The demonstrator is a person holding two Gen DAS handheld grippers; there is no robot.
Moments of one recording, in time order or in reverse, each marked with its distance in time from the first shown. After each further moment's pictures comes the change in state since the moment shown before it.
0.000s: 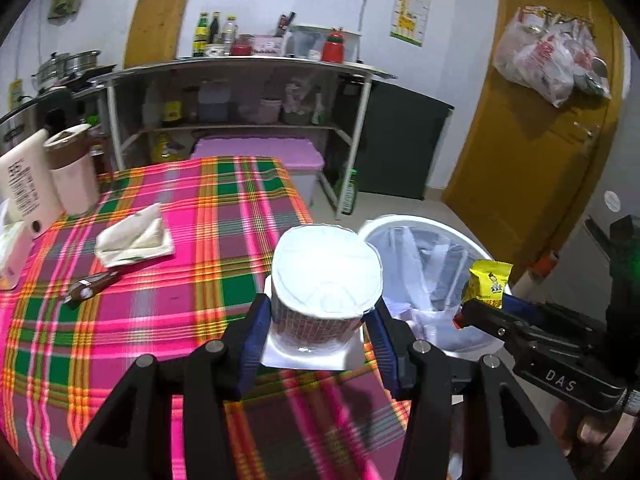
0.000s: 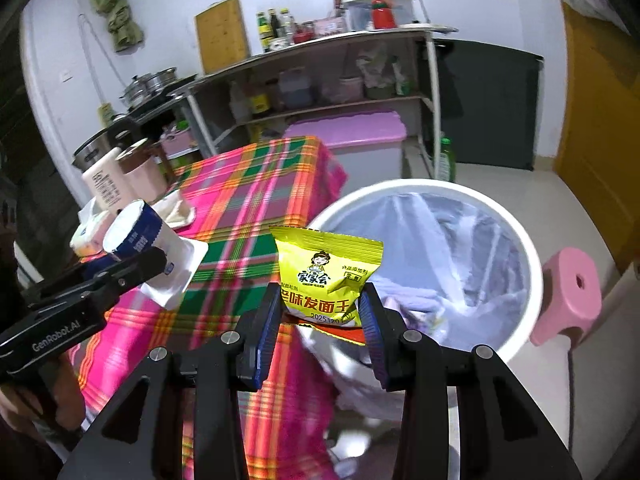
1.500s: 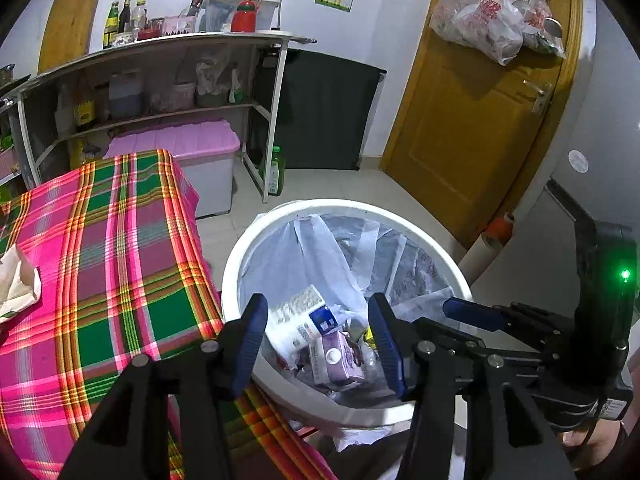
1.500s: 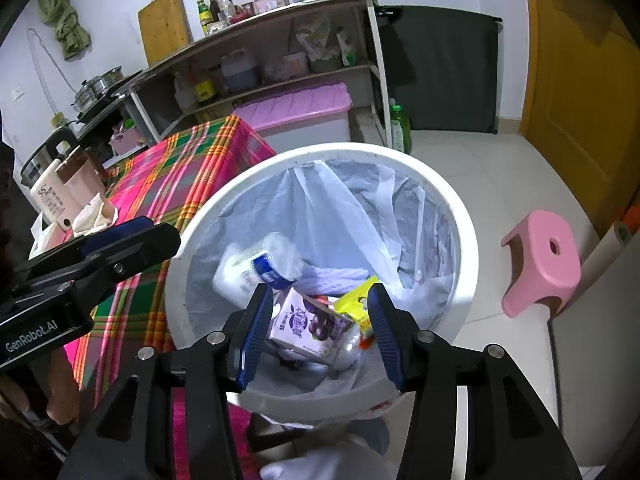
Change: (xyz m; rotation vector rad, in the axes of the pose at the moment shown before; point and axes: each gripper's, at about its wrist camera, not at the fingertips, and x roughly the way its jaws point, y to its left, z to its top) left arm 0.068 -0.070 0.017 0.125 0.089 -0.214; right arm 0.025 -0.070 0.000 0.079 0.069 -0.096
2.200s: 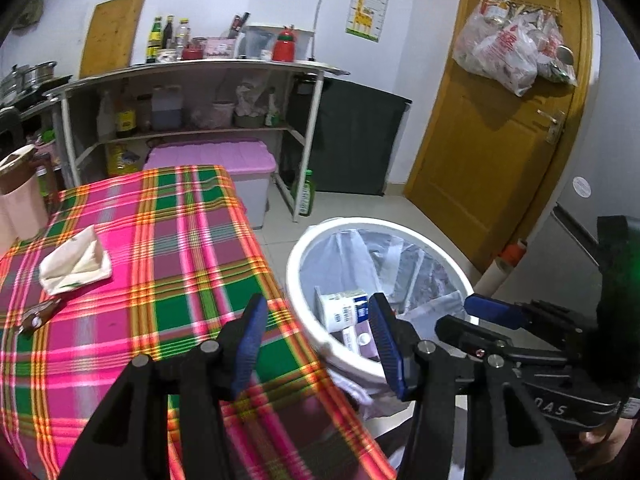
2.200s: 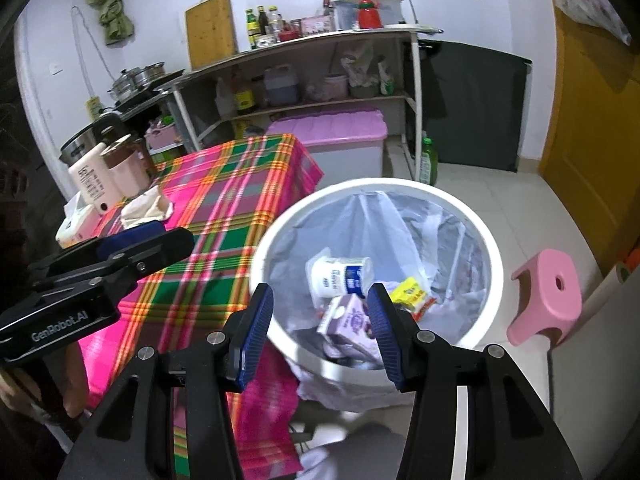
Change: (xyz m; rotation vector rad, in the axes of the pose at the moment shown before) left arm -0.063 0.029 -0.017 -0.064 -0.093 0.094; right arm -0.044 0.062 -0.007 -0.125 -0.066 0.058
